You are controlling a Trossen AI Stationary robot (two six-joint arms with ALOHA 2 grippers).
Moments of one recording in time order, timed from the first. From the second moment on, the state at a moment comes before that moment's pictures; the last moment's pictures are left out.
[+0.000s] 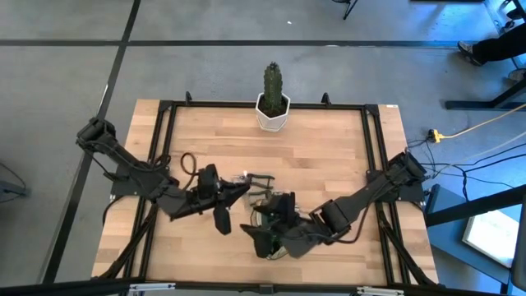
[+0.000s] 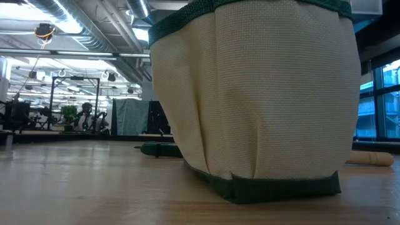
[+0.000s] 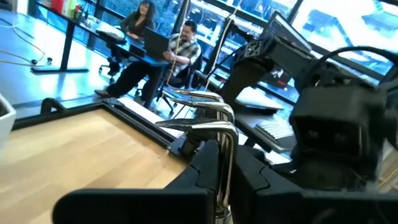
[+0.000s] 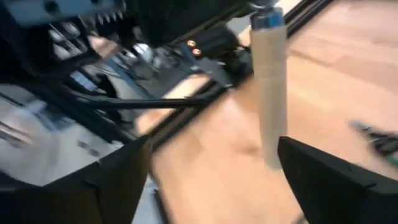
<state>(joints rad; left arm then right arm) -0.60 1.32 1.00 0.34 -0.96 -0.46 0.58 1.91 1.79 -0.43 0.74 0.99</state>
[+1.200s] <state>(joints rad) -0.74 1.96 1.49 0.56 -1.57 -0.38 0.89 1.68 1.78 -0.38 -0.06 0.17</state>
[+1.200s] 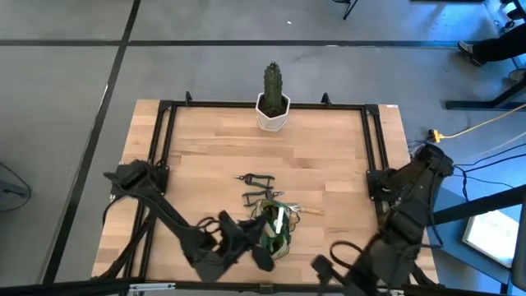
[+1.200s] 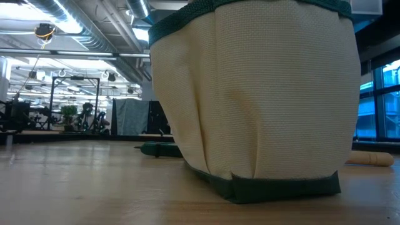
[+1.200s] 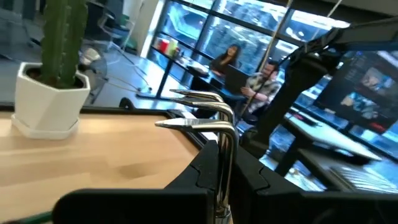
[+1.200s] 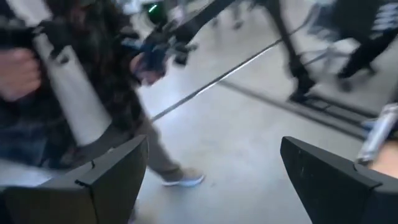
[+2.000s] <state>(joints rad) -0.81 2.04 1.58 0.59 -1.57 -0.35 1.01 1.30 1.11 0.27 0.01 0.31</state>
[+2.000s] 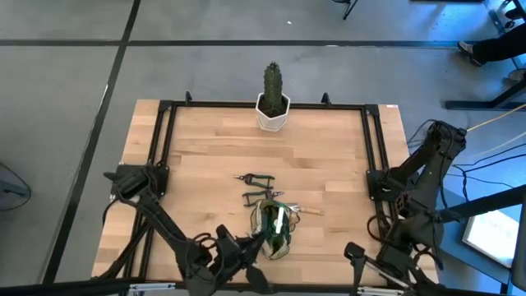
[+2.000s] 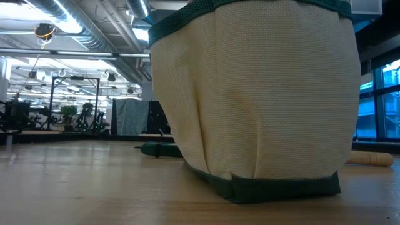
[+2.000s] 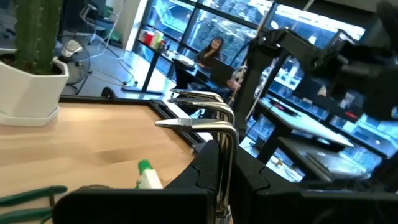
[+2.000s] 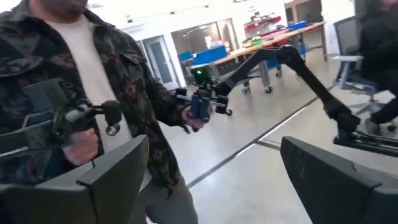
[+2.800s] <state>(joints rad) -0.92 1.45 0.86 0.57 -1.07 -0.62 0.86 1.30 1.11 0.25 0.10 0.35</state>
